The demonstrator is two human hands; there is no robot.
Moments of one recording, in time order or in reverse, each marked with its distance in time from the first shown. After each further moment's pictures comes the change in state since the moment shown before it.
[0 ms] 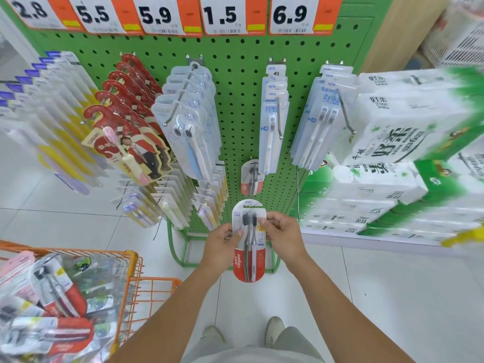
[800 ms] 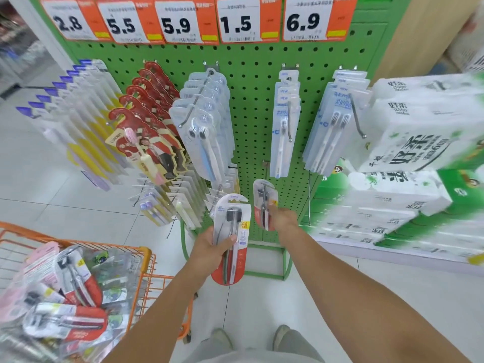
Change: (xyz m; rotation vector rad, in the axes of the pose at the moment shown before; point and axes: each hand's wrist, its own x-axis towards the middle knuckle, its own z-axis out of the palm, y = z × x) left_hand -0.024 0.006 -0.045 -0.076 -0.007 -0.035; right_hand 0.070 -0.005 0.024 -0.081 0.118 0.449
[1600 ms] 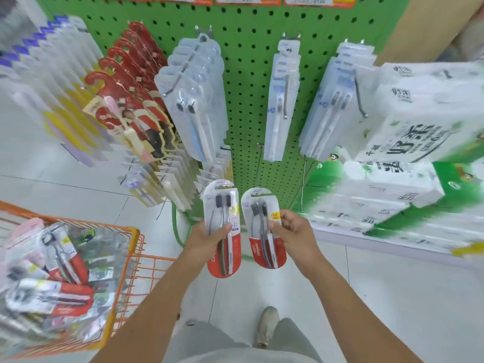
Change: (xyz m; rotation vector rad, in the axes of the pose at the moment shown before) left_hand -0.006 -0.016 0.021 -0.082 0.032 -0.069; right_hand -0.072 0.052 -0.067 0.118 -0.297 -0.378
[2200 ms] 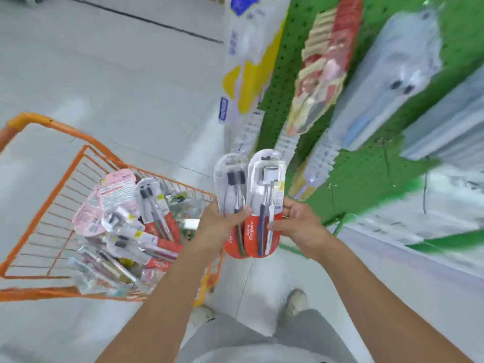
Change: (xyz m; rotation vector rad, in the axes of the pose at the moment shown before) left_hand -0.040 -0.043 -0.250 -0.360 0.035 0.045; right_hand -0.019 -0.006 0.277 -0.129 -0.385 0.141
